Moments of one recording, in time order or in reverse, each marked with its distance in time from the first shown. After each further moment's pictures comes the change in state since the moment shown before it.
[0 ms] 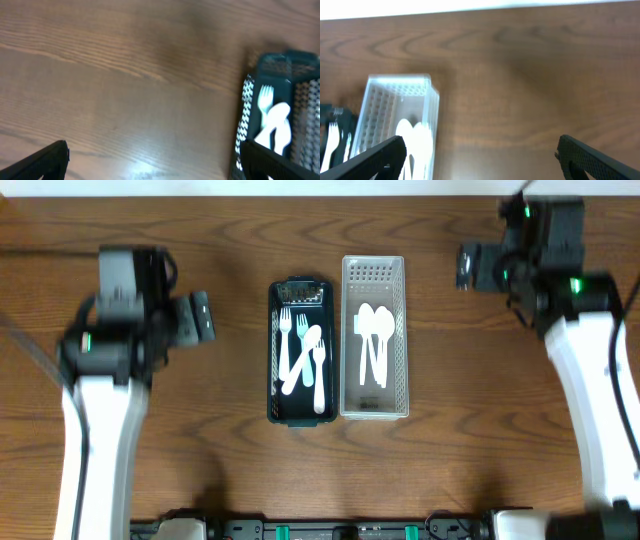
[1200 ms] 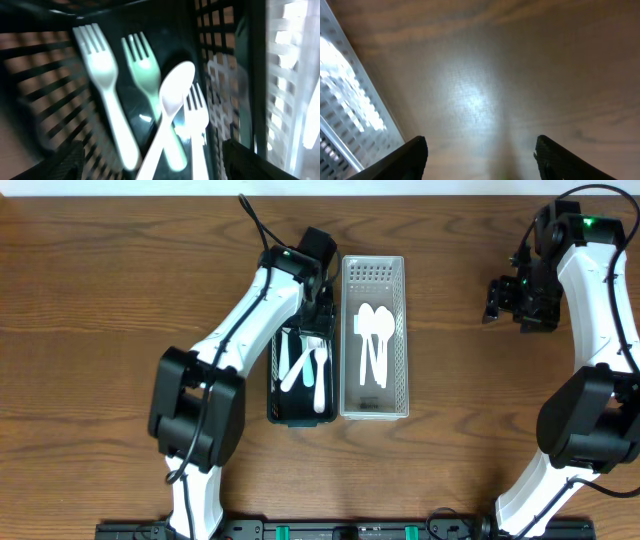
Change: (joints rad) left arm -0.423 0.795 0.361 -0.063 0.139 -0.073; right arm -0.186 0.497 0.399 -0.676 -0.064 -0.006
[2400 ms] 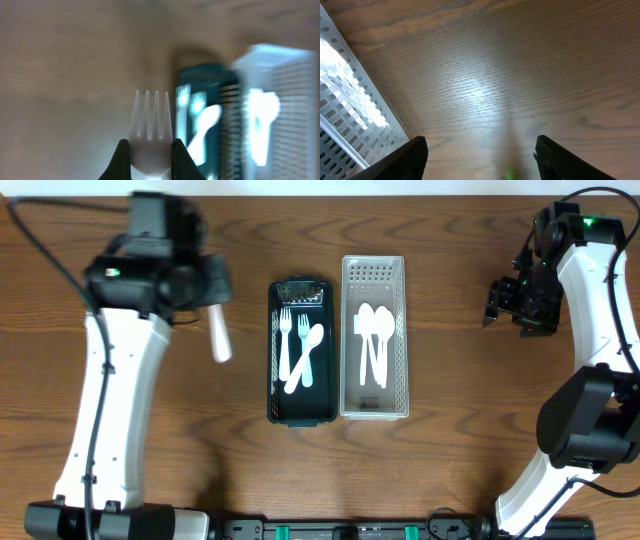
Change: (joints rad) left arm 0.296 -0.481 -0.013 -0.001 0.044 0.005; right arm 0.000 0.000 0.000 -0.048 0.000 0.056
